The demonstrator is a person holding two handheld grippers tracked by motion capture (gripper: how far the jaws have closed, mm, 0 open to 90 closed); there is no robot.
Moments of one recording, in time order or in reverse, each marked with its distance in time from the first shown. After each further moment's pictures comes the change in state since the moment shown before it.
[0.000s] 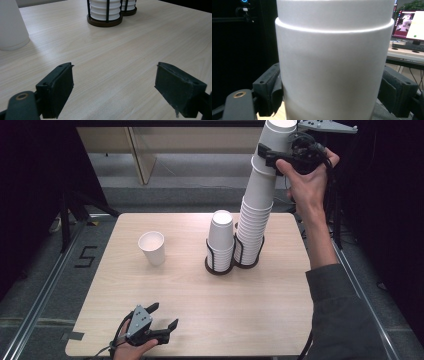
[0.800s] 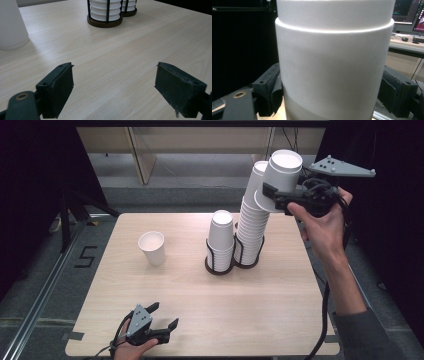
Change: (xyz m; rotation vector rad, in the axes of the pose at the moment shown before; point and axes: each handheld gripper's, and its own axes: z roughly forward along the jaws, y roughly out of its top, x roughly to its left) left arm 0.001 0.000 0.001 -0.006 -0.001 -0.012; right arm 0.025 -0.047 -0.069 0.046 0.124 -0.026
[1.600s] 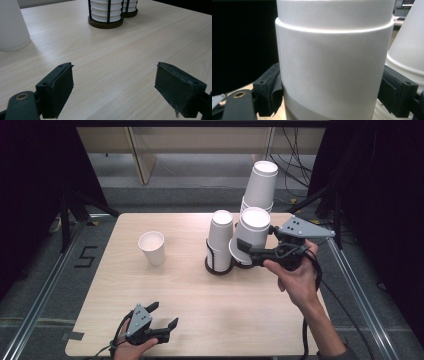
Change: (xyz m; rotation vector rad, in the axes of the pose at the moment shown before) left arm 0.001 0.000 0.001 -0.006 0.000 0.003; right arm 0.060 -0.095 -0.001 0.041 0.187 0.026
